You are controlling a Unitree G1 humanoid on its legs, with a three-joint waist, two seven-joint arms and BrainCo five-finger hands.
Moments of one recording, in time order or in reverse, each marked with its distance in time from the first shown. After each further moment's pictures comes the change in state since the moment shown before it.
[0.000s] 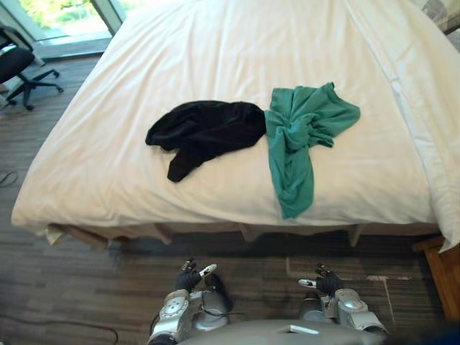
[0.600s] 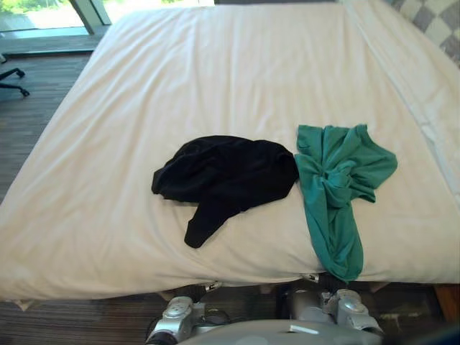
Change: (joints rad) left arm -0.048 0.005 -0.133 0.079 0.030 0.149 0.080; right arm -0.020 -0.004 -0.012 0.050 0.281 -0.100 -0.048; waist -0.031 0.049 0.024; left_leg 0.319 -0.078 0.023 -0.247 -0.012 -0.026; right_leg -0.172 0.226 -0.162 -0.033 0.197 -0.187
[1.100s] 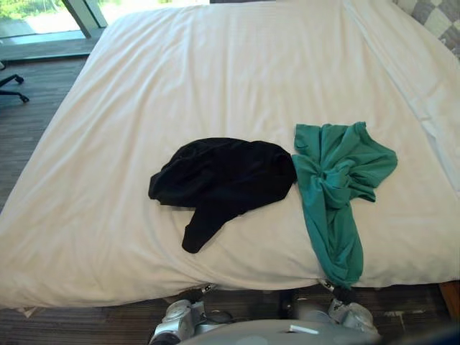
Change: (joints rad) left arm 0.014 -0.066 0.213 -0.007 -0.015 0.066 0.008; right arm 0.105 0.064 -0.225 -0.082 0.087 0.042 -0.041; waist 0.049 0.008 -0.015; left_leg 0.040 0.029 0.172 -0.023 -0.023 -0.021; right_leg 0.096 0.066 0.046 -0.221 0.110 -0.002
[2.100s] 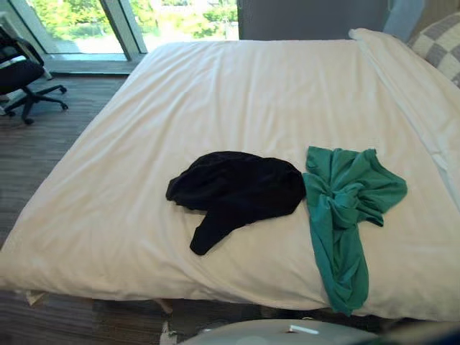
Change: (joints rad) left arm 0.137 -0.065 0.715 0.013 -0.943 0.124 0.355; right arm 0.123 0.101 -0.617 -0.019 0.374 -0.053 -0.389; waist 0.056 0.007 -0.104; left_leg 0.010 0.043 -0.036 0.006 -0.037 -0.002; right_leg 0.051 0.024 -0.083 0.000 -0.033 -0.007
